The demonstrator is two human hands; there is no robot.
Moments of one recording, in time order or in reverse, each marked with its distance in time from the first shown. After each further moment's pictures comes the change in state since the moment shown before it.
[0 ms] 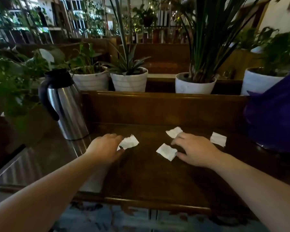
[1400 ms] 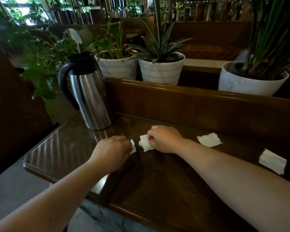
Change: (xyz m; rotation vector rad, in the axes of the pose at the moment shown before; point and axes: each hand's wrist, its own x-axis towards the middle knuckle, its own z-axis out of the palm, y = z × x) left_hand -0.001 -0.033 0.022 -0.005 0.144 -0.020; right_hand 0.183 -0.063 0.054 0.156 -0.056 -0.278
